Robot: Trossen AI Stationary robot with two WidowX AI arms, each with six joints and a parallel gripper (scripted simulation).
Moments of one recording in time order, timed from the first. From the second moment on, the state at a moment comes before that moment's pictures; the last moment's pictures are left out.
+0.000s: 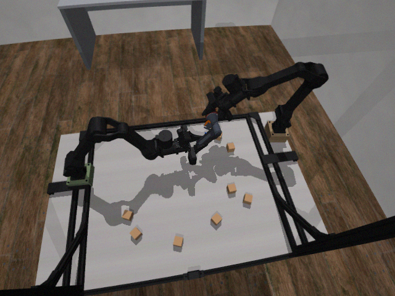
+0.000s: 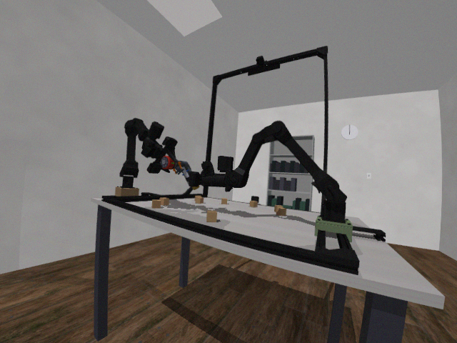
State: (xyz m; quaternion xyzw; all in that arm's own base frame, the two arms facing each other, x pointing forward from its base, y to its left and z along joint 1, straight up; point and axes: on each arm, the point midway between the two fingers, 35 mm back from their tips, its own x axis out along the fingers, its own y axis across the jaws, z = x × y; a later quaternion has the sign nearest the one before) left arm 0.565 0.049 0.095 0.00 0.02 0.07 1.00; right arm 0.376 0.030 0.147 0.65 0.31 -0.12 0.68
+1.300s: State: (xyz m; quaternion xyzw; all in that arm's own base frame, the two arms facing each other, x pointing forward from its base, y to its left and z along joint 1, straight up) left arm 0.566 0.048 0.097 0.00 0.02 0.07 1.00; right arm 0.375 0.031 0.147 0.59 0.42 -0.24 0.64
